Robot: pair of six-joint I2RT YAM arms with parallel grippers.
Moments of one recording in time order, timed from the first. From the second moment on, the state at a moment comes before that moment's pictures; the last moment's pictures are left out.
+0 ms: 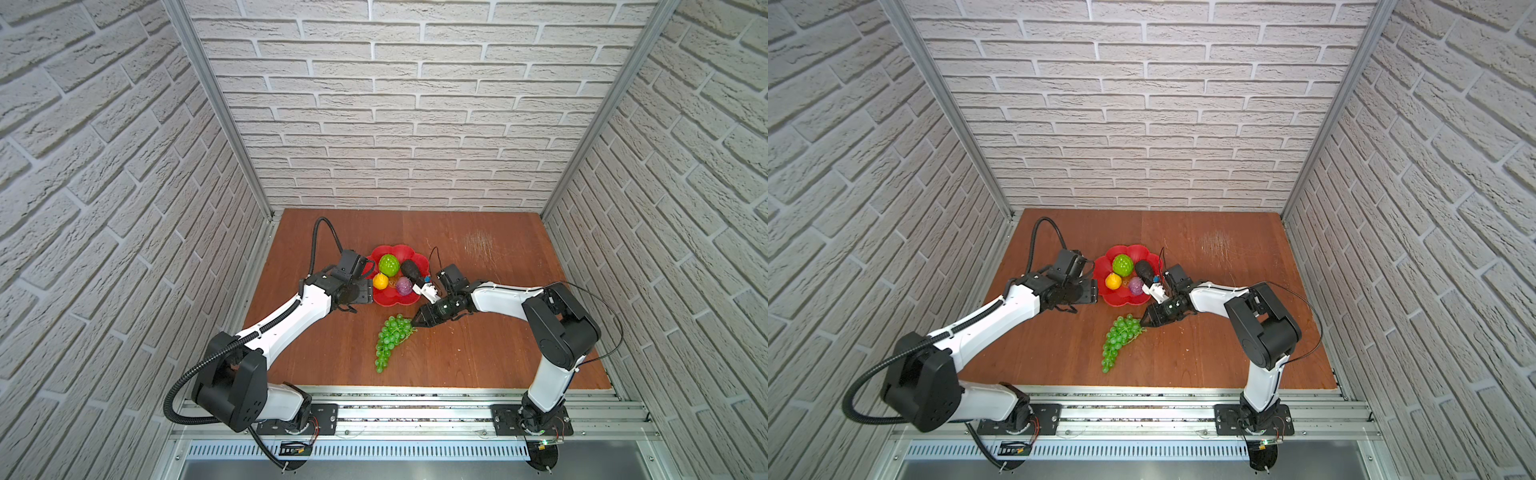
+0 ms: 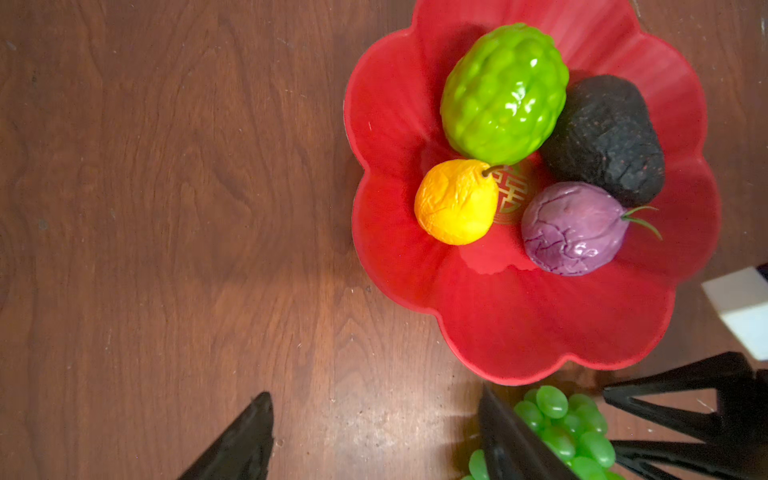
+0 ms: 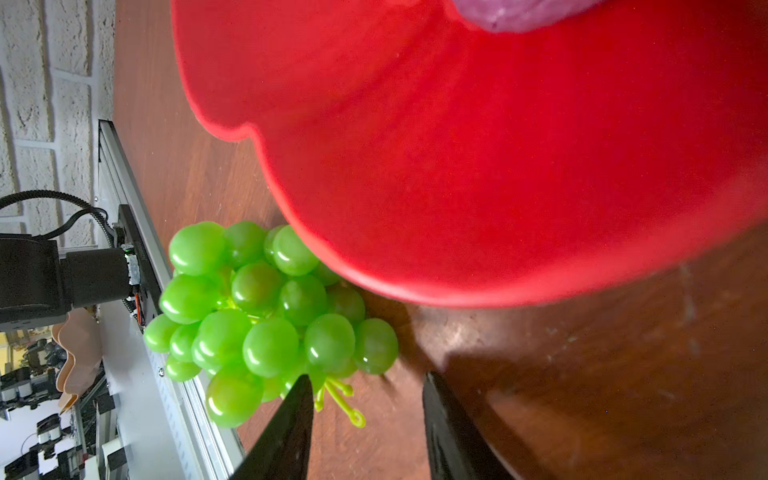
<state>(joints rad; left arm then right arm) -0.50 1.38 0.98 -0.63 -0.13 -0.46 0.48 1.82 0.97 -0.34 -0.65 0.20</state>
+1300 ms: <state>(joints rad) -0.51 1.38 0.98 -0.63 -0.13 -0.47 0.48 1.77 0.89 -0.29 -0.66 0.18</state>
